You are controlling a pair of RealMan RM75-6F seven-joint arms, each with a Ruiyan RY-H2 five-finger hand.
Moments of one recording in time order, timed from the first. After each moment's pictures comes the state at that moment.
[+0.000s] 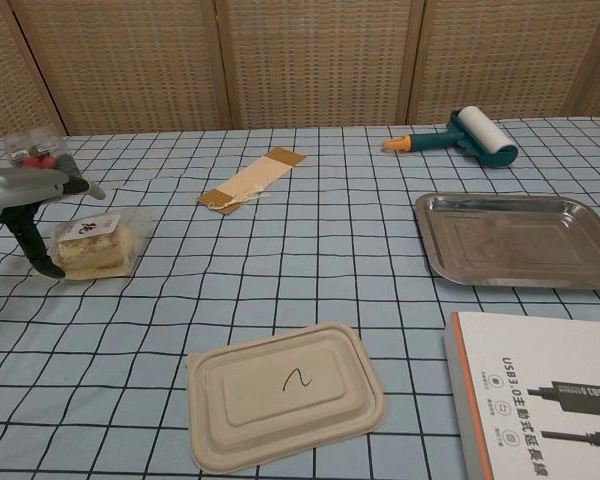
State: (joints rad) left arm -0.71 -1.48 -0.20 -1.42 0.62 0.88 0.70; right arm 0.14 -1.17 0.07 -1.63 -1.47 1.39 -0.02
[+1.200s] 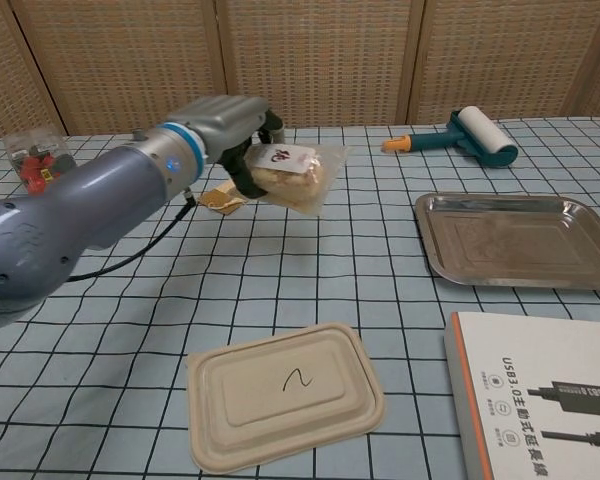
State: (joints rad) left arm -1.04 -1.89 -0.35 -1.15 0.87 1.00 0.65; right arm 0.13 -1.13 0.13 -1.58 -1.39 1.40 0.14
